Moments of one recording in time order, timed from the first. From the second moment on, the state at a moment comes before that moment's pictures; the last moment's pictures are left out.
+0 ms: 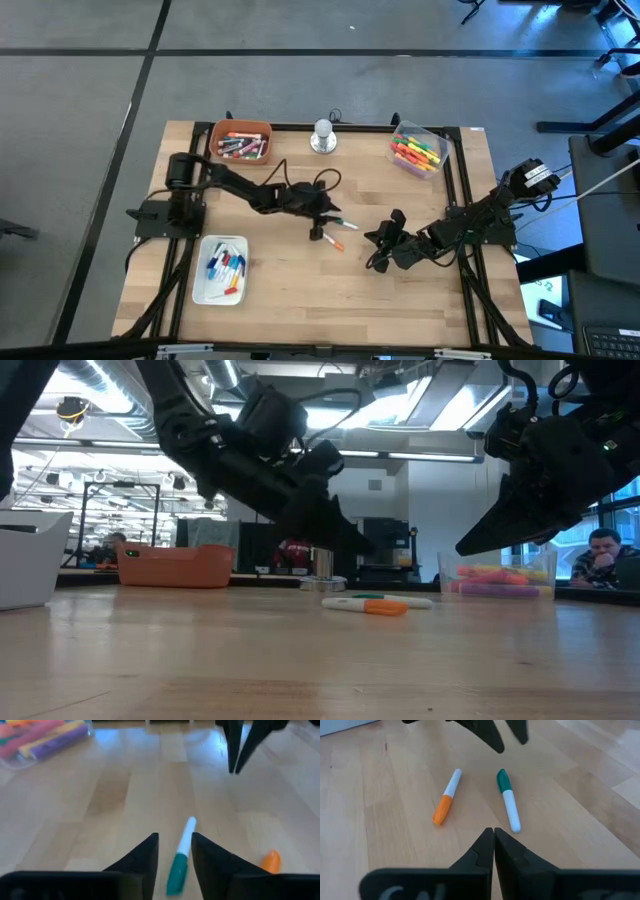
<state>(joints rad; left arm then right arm) 0.07 1.92 0.87 0.59 0.04 0.05 0.49 1.44 0.48 0.19 0.71 0.70</state>
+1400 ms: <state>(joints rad) -0.07 1.73 1.02 -0.16 -0.46 0.01 0.48 1.44 0.48 0.19 0.72 0.70</state>
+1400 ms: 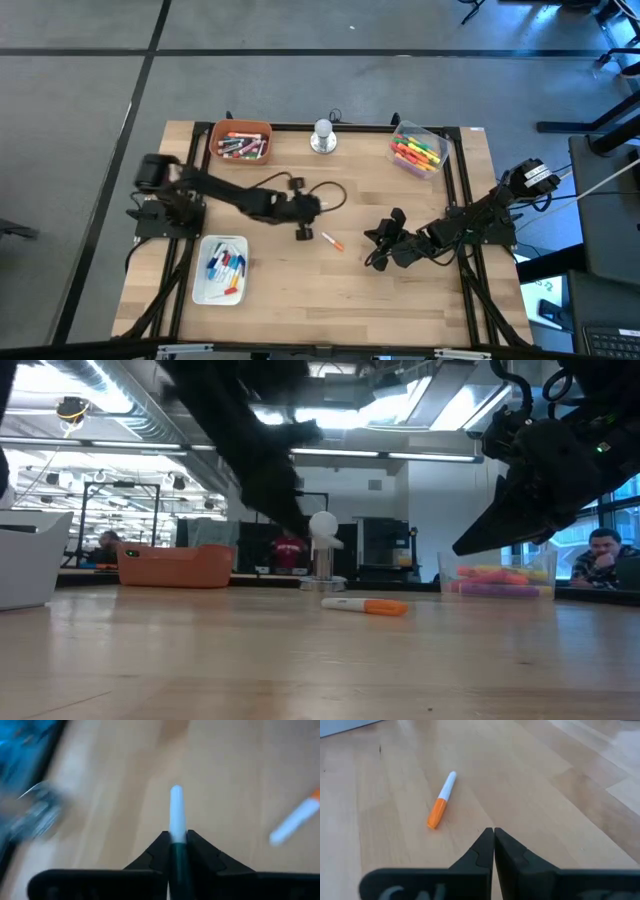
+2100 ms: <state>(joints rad) -0.93 1.26 0.97 -1.18 -0.39 -1.57 0.48 1.44 0.48 0.21 0.70 0.70</state>
